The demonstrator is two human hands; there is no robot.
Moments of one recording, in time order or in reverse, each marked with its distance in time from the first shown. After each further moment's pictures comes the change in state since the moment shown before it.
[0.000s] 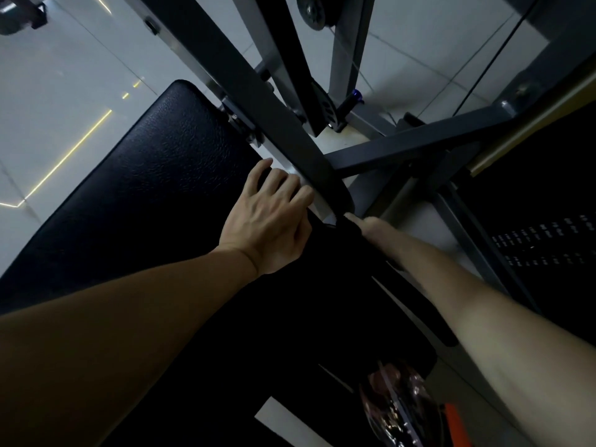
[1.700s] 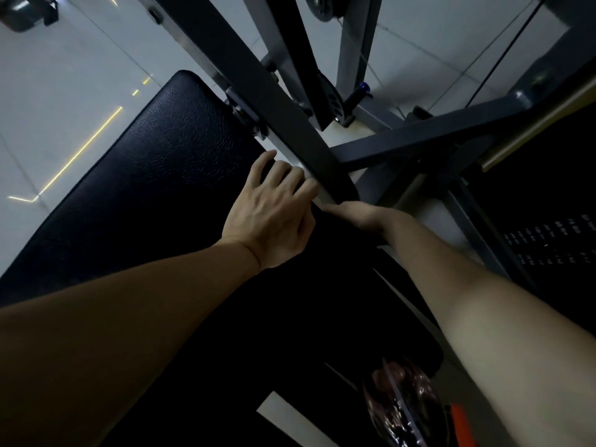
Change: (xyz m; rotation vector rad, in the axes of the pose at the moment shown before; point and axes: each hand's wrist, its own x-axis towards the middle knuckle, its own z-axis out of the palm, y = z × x) left_hand 0.000 0.002 -0.001 0.016 -0.029 -0.014; right_hand 0.025 -0.048 0.002 -0.012 -0.273 -0.100
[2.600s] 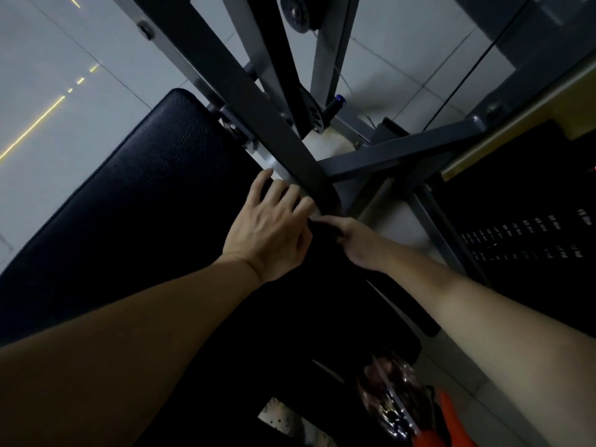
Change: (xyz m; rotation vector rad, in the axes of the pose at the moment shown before) left_hand 0.000 -0.007 0.000 -0.092 0.001 0.047; right_hand -0.039 0.010 0.026 -0.198 0.269 -0.216
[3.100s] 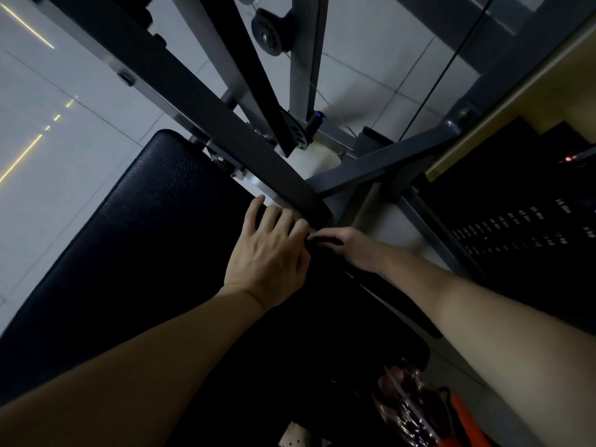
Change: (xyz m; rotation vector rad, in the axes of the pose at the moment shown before) left_hand -0.001 -0.001 0.002 -0.074 0.026 0.016; right_hand 0.006 0.001 -0.007 0.226 0.012 0.048
